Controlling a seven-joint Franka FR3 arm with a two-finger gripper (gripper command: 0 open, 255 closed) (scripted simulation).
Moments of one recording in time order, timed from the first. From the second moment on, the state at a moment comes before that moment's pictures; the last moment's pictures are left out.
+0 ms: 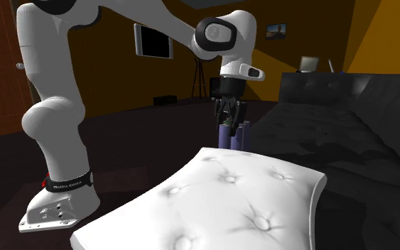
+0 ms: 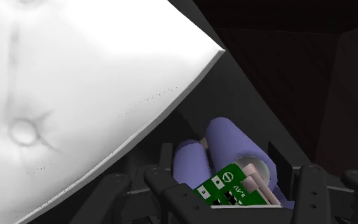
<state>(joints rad) -0.03 0.00 -0.25 -2.02 -0.11 1.87 -0.32</state>
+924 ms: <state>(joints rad) -0.03 -0.02 -0.25 -1.99 -0.11 1.82 -0.33</state>
